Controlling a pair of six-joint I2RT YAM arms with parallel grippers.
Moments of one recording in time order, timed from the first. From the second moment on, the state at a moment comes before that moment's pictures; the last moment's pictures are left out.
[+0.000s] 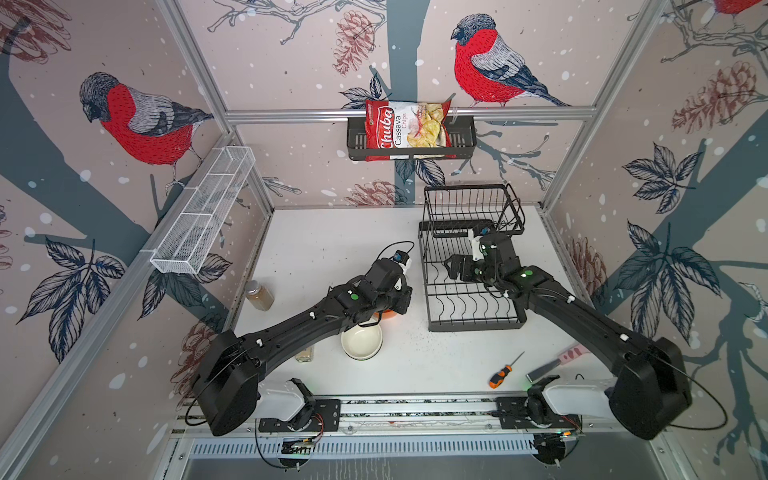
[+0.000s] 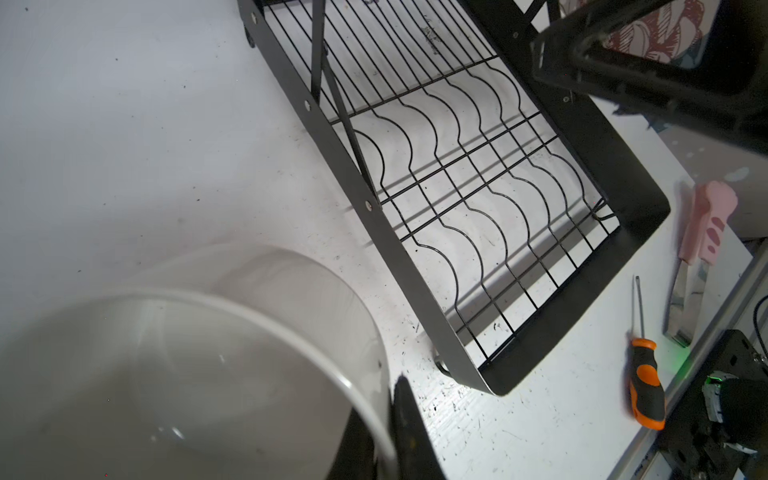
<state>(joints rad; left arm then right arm) -0.81 1.34 0.94 -0.32 0.02 -0.32 0.52 1.29 0.97 -0.37 -0.05 0.39</state>
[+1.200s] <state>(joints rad) -0.92 1.41 0.83 0.17 0.08 0.07 0.51 1.26 1.02 -0.41 -0.44 0.35</state>
